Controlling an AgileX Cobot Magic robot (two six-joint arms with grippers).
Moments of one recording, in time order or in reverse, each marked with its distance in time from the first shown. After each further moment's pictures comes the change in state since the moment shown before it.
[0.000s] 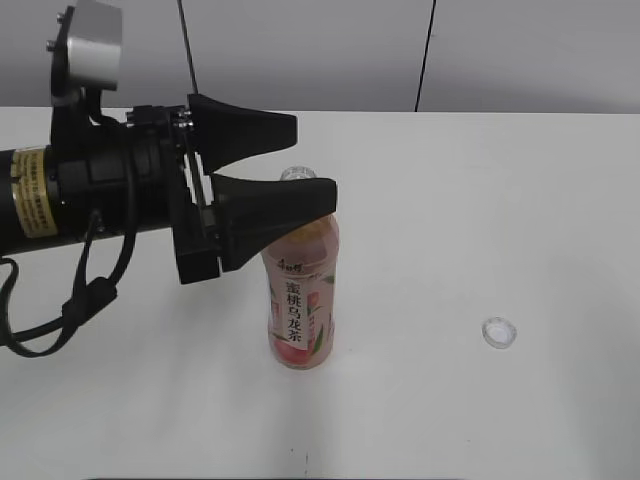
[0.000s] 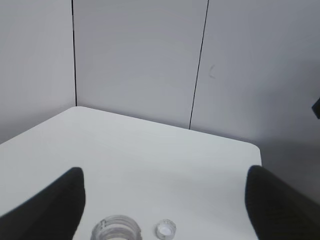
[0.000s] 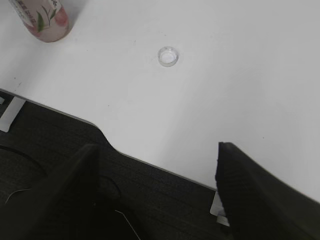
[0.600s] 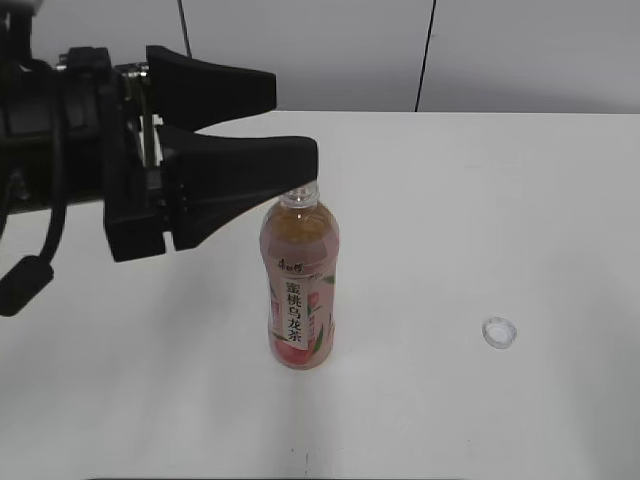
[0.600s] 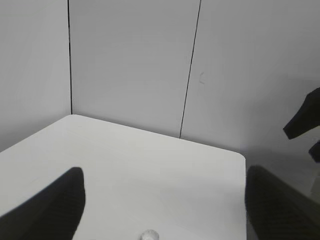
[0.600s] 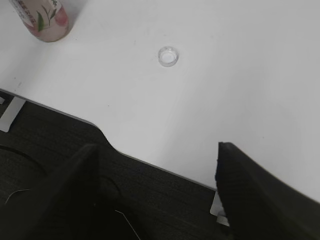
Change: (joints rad) left arm 0.000 -0.214 0.000 0.110 0.102 -0.221; right arm 0.000 0.000 0.000 0.000 0.000 0.000
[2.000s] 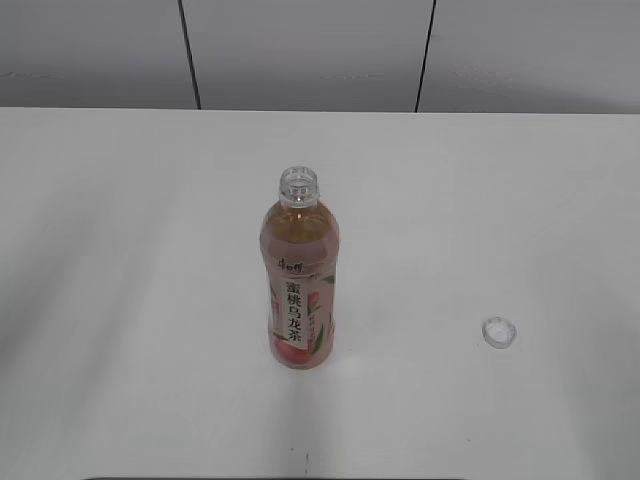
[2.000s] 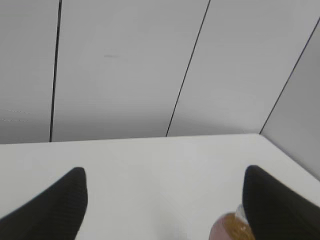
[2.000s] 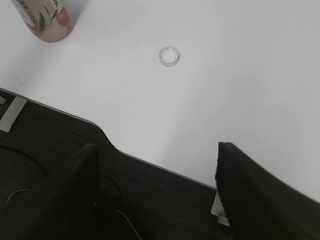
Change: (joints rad) left arm -0.026 -0.832 0.073 -1.073 1.171 0.577; right arm 0.000 0.000 0.000 0.003 0.000 0.000
